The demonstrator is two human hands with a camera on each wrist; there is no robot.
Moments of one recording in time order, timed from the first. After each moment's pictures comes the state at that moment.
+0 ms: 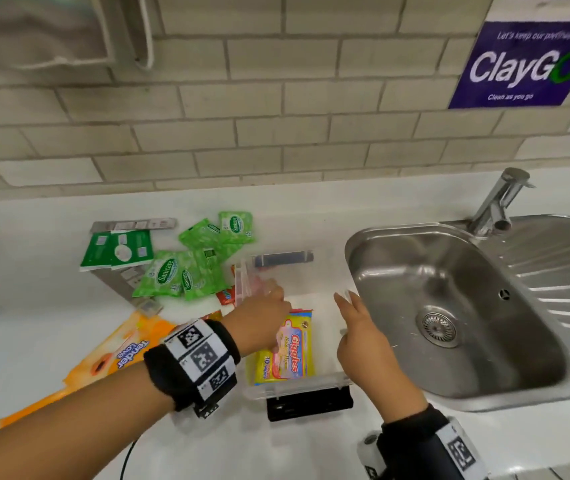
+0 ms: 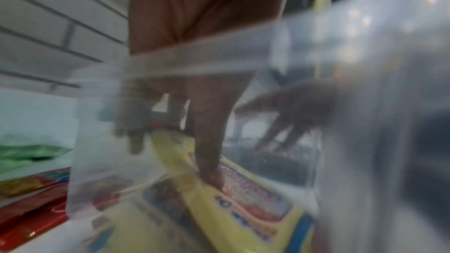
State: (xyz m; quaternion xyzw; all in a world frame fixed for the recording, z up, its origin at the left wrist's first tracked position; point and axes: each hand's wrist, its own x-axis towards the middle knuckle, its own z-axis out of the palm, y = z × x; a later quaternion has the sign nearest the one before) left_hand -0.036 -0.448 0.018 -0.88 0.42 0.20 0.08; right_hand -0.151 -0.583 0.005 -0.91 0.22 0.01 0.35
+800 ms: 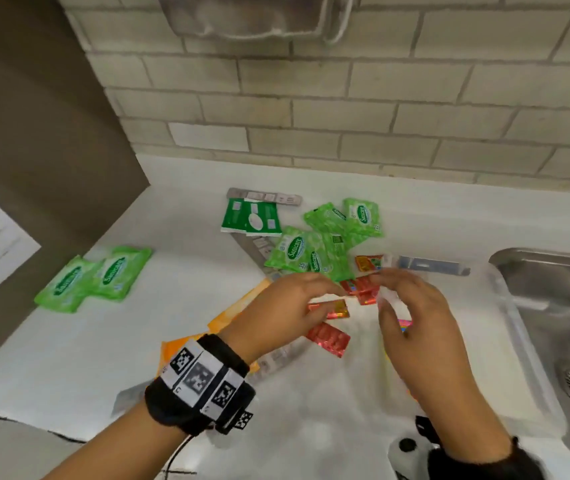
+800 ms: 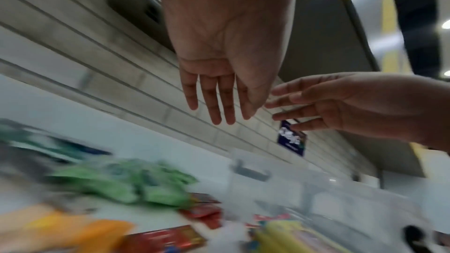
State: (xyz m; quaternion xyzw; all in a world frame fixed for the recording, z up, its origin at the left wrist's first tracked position) left_hand -0.017 -0.275 0.043 -0.88 0.37 0.03 -0.31; right_hand -0.096 -0.447 0.059 -0.91 0.01 -0.22 0.36
